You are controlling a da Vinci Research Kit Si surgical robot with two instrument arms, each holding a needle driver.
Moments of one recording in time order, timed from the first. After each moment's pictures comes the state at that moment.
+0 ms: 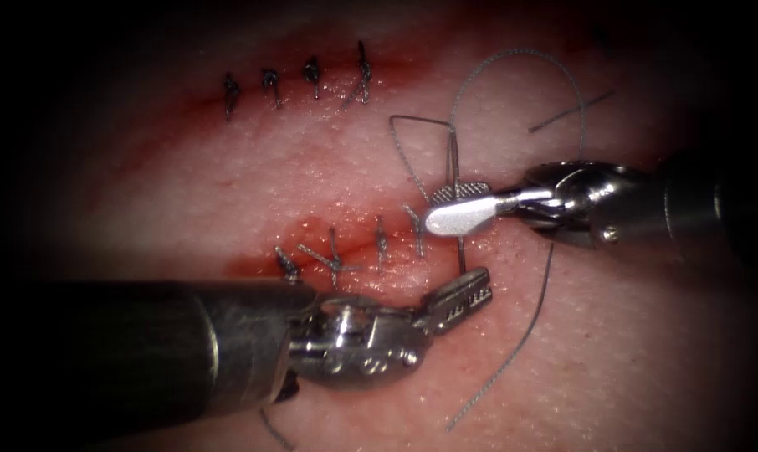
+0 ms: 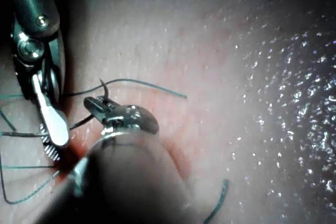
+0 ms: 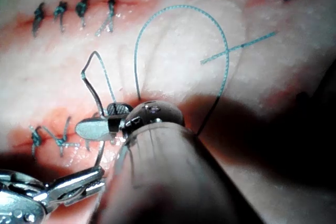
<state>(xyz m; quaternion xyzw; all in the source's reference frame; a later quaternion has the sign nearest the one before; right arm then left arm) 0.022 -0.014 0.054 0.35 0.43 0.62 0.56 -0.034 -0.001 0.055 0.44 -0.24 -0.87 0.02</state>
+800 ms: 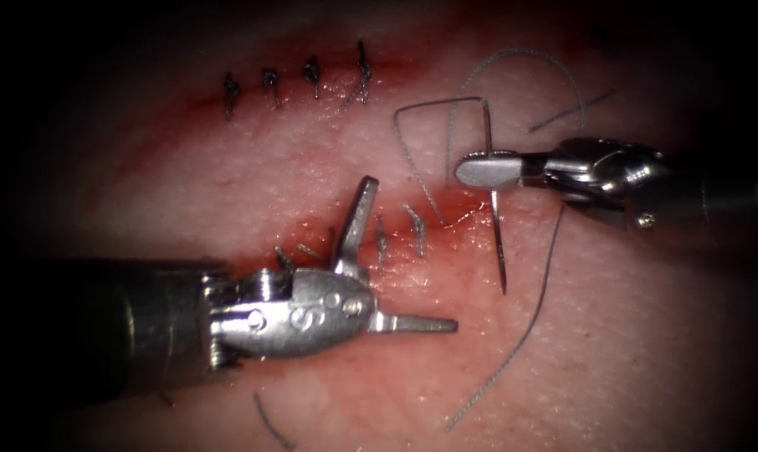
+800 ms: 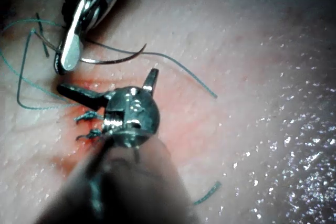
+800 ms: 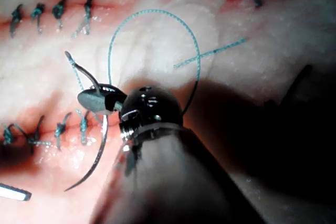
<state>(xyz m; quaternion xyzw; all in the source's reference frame) 0.018 -0.011 0.055 0.27 0.52 0.53 0.62 -0.030 0.003 0.052 0.53 -0.07 -0.81 -0.24</state>
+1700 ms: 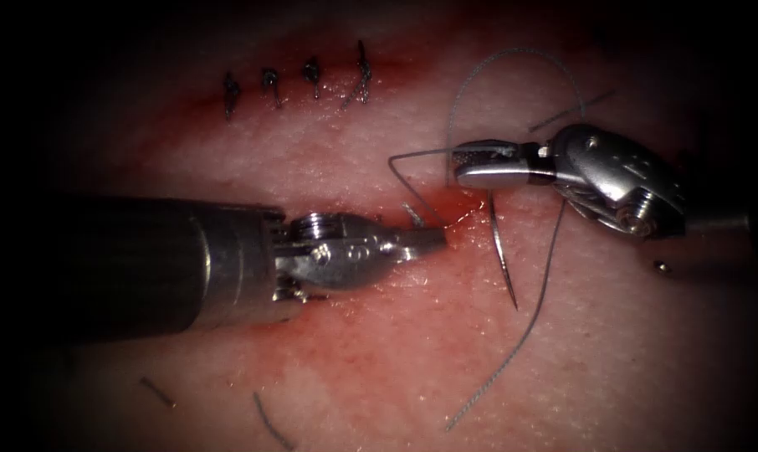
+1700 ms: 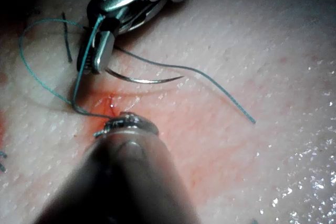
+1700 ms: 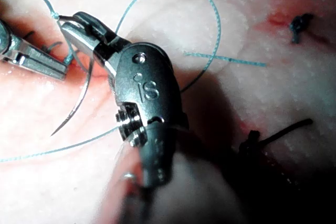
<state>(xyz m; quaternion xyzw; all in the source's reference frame) 0.018 -0.010 0.054 0.09 0.69 0.29 0.66 -0.033 0.004 0.060 0.34 0.07 -0.93 -0.14</state>
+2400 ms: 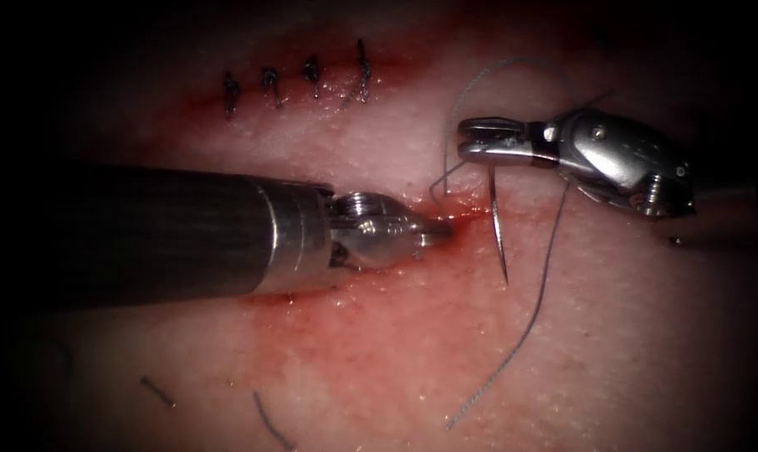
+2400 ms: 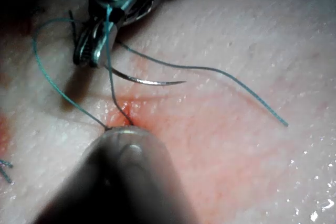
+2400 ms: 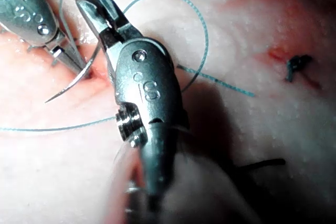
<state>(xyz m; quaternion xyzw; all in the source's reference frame) 0.019 -0.009 0.054 0.03 0.70 0.23 0.68 -0.034 0.004 0.066 0.27 0.12 -0.95 -0.11</state>
